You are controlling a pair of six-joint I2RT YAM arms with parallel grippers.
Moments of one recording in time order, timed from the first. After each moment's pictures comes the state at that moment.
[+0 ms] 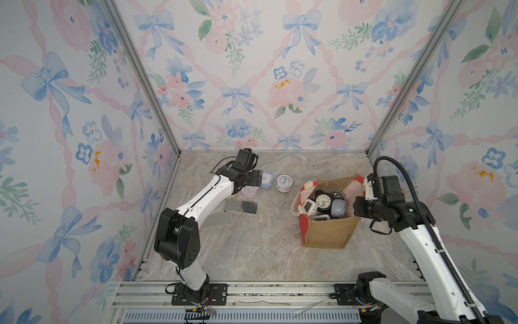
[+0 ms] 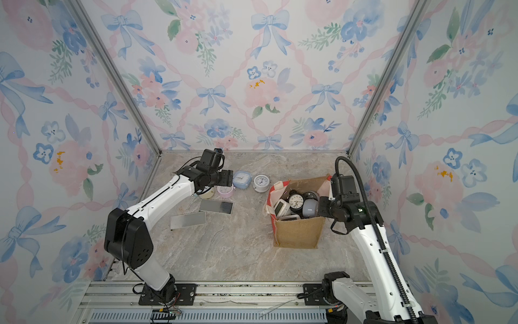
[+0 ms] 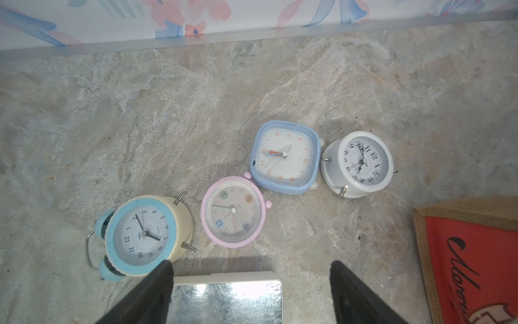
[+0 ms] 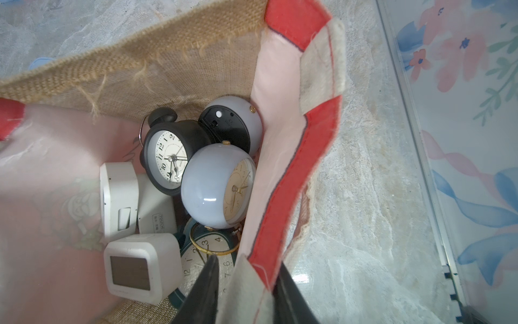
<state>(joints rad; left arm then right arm) -0.46 1.71 1.43 -0.60 -0.15 -0.26 0.14 1.00 1.15 -1.11 0.10 0.28</state>
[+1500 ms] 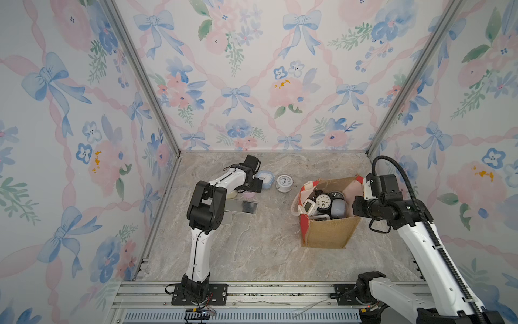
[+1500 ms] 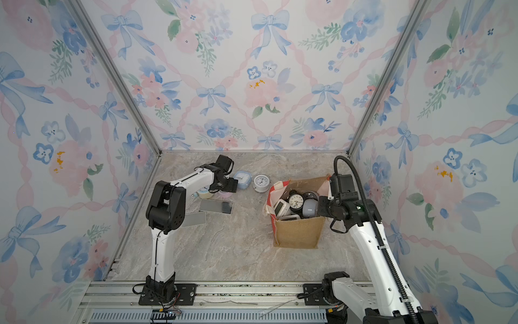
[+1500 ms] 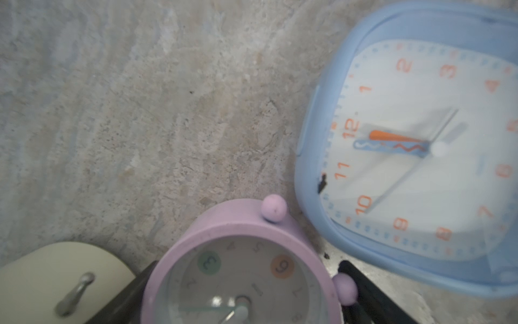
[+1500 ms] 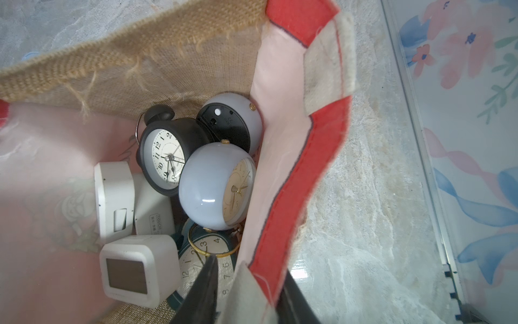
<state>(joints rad) -0.38 2.17 1.66 -0.66 -0.10 -0.23 0.14 1.03 1.15 -1.10 0.10 0.28</state>
